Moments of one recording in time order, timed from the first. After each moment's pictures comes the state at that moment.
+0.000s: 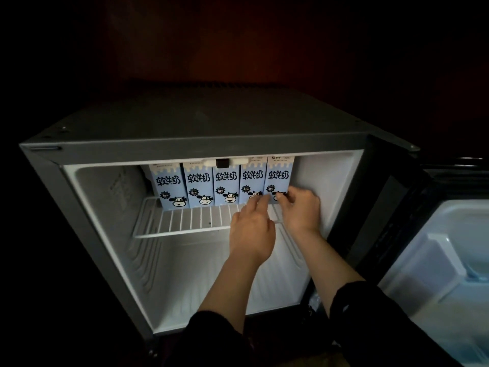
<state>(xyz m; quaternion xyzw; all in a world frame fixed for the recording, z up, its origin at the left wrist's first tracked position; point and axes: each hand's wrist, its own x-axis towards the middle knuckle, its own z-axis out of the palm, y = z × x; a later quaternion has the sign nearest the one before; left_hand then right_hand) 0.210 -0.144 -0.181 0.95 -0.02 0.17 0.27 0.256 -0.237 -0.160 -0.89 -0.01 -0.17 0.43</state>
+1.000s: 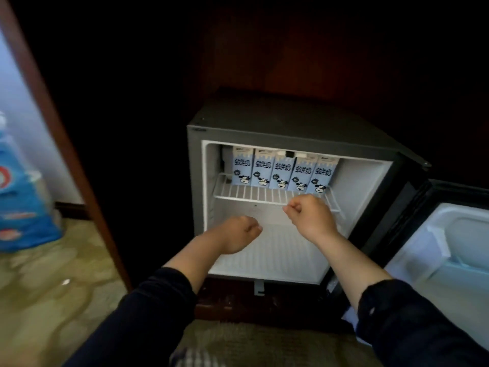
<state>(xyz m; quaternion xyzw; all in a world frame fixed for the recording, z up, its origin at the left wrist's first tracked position) 0.067 -0.049 -0.131 0.96 0.00 -0.08 0.28 0.141 -0.210 -0.111 -0.95 -0.18 -0.03 0.27</state>
